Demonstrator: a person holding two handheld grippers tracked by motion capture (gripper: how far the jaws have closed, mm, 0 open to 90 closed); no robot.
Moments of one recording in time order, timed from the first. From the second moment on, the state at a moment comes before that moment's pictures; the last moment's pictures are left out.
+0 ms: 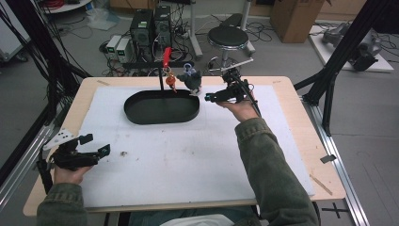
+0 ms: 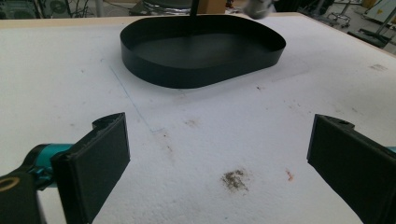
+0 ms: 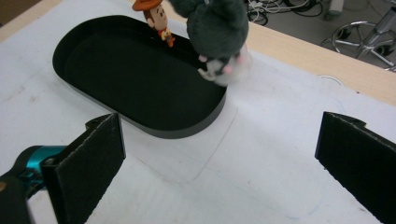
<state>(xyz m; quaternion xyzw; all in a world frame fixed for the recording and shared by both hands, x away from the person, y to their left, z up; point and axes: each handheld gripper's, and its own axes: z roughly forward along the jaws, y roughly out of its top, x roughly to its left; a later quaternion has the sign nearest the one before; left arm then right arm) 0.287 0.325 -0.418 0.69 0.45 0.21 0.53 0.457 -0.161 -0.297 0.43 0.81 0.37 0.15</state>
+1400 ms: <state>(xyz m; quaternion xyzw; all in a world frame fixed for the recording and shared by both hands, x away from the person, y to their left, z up) 0.285 0.324 -0.419 0.70 0.45 0.21 0.51 0.399 -0.254 -0.315 0.46 0.78 0.39 0.18</state>
